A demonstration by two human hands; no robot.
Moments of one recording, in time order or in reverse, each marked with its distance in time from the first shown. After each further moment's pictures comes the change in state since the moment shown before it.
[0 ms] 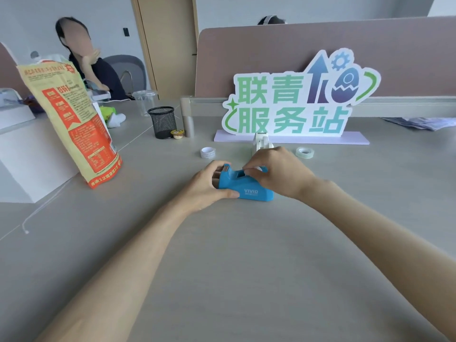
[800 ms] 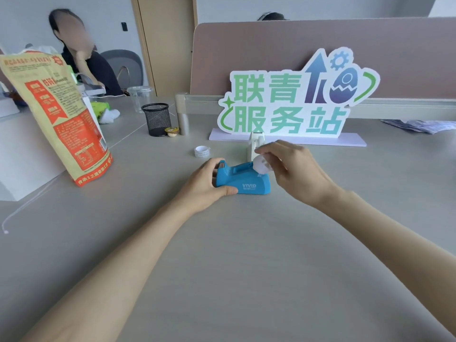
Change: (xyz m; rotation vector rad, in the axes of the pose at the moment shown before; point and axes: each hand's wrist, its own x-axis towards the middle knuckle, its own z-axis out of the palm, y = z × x) left_hand 0.010 0.003 0.014 0.129 0.092 0.011; right_hand -0.024 0.021 -0.014 0.128 0.247 -0.034
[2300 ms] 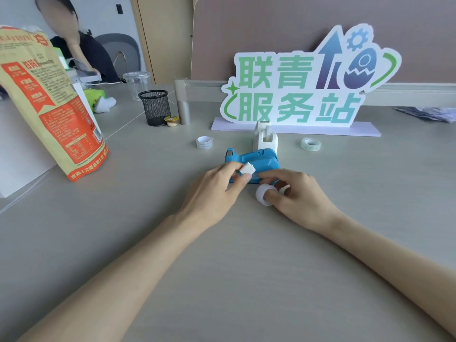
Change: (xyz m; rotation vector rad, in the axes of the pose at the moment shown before) left_hand -0.026 0.018 0.013 0.243 0.072 0.159; right_hand -0.034 -0.010 0.034 0.274 -0.212 0.431
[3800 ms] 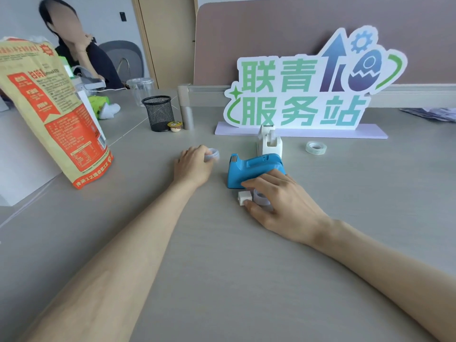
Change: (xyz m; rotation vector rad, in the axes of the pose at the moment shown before) left_hand 0.086 -0.082 -0.007 0.247 0.104 -0.346; right_hand 0.008 -0.008 0.023 -0.397 0.080 -0.422
